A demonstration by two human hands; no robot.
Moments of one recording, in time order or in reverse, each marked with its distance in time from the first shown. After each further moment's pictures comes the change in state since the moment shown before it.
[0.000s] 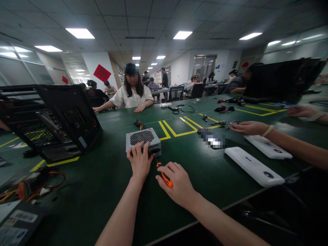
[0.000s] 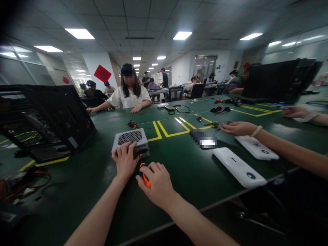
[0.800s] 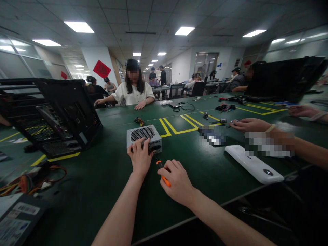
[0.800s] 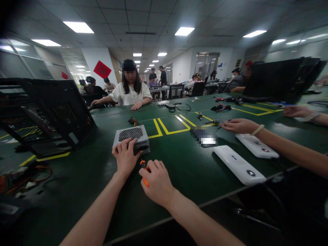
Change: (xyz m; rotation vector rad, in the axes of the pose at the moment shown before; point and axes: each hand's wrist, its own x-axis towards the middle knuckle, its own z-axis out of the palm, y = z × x) left_hand 0.001 -0.001 -0.003 -0.032 -0.007 -0.031; right_hand -0.003 0.000 0.004 -0.112 -0.047 -0.108
